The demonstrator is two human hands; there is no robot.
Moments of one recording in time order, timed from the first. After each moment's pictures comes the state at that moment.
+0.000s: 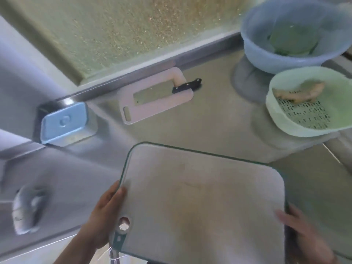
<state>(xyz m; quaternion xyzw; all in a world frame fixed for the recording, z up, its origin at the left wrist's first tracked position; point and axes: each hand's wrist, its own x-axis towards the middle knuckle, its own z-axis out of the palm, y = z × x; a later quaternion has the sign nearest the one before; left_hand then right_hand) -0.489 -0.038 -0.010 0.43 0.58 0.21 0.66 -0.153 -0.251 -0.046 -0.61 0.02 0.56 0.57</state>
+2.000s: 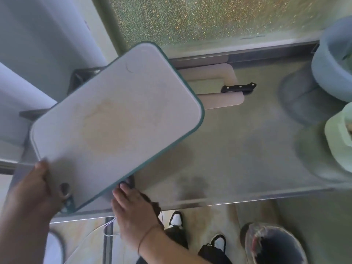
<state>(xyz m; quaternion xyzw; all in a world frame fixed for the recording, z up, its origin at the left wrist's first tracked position) -0.686 0.075 -0.033 0.18 0.70 0.49 0.50 -0.481 -0.049 -0.088 -0.53 -0.81 0.25 0.06</state>
